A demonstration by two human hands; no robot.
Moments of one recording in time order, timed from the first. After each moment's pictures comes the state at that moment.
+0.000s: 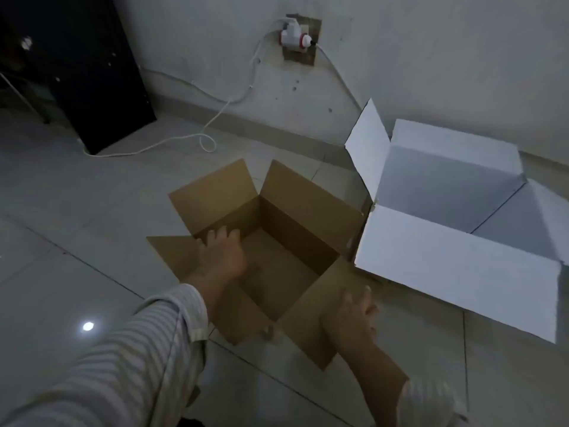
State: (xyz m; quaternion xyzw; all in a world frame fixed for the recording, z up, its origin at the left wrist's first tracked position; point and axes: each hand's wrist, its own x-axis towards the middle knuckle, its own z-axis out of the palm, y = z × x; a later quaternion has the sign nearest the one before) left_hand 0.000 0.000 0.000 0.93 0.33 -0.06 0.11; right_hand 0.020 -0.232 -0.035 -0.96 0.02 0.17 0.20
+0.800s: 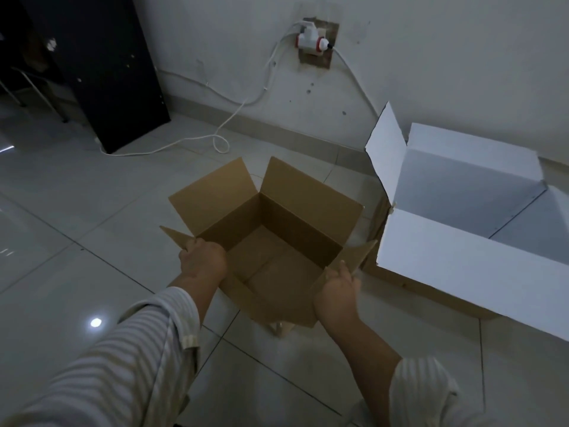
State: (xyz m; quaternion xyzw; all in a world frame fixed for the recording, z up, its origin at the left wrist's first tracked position) left_hand -0.032 0.042 0.008 0.88 0.45 -0.18 0.00; right_hand 0.028 -0.176 -0.012 -0.97 -0.18 0.14 0.12
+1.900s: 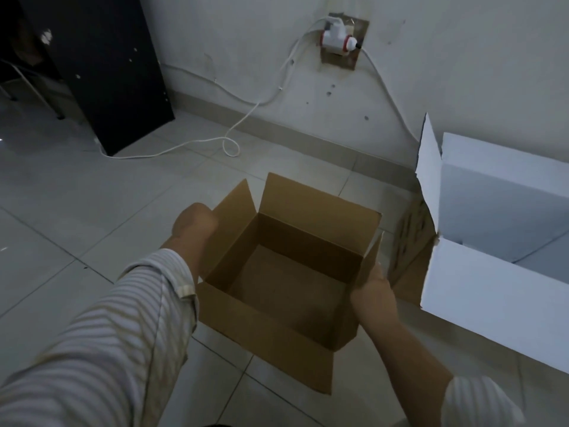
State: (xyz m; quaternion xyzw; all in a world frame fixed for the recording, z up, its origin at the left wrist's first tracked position) left_hand 0.034 0.201 0.031 0.84 0.50 -0.02 0.22; right_hand 0.080 -0.122 0.004 -0.93 0.01 0.16 0.33
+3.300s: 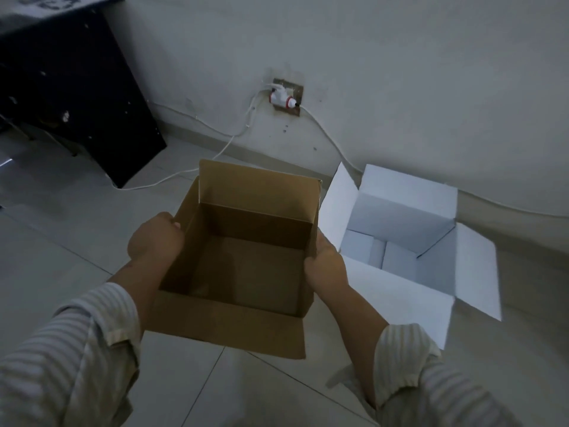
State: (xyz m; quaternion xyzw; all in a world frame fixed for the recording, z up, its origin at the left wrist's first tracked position) left_hand -0.028 0.071 0.345 0.88 0.47 0.04 0.10; right_hand 0.085 -0.196 0.317 -0.91 -0.10 0.19 0.35
